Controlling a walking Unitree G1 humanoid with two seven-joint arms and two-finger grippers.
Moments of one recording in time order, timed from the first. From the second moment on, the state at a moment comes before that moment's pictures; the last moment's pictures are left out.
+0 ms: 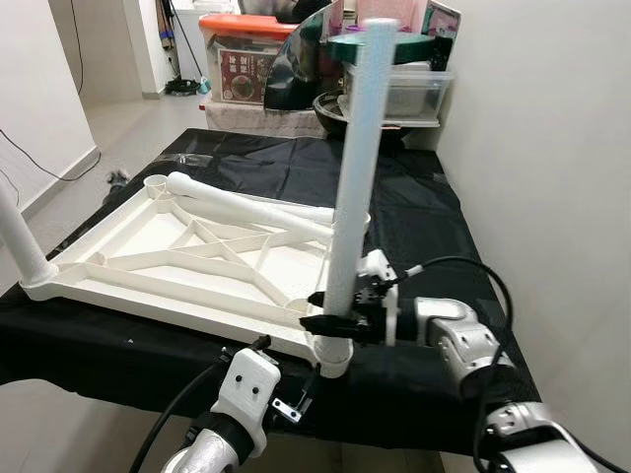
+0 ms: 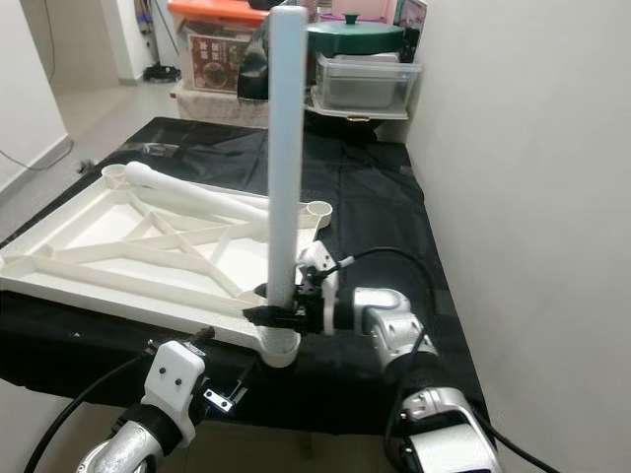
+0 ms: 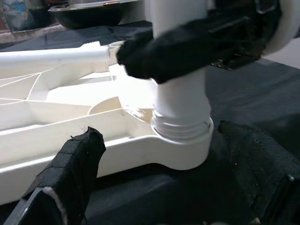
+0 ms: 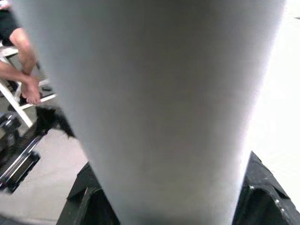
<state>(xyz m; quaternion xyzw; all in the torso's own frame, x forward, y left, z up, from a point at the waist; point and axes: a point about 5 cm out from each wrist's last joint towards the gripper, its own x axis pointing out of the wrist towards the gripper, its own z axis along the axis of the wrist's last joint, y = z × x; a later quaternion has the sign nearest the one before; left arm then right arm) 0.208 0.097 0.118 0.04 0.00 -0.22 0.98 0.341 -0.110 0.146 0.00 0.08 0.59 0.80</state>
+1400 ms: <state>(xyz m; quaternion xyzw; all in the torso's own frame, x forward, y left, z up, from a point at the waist) 0.207 0.097 0.115 0.05 0.00 -0.23 0.97 0.373 -0.156 0.168 0.14 -0.03 0.15 0.98</state>
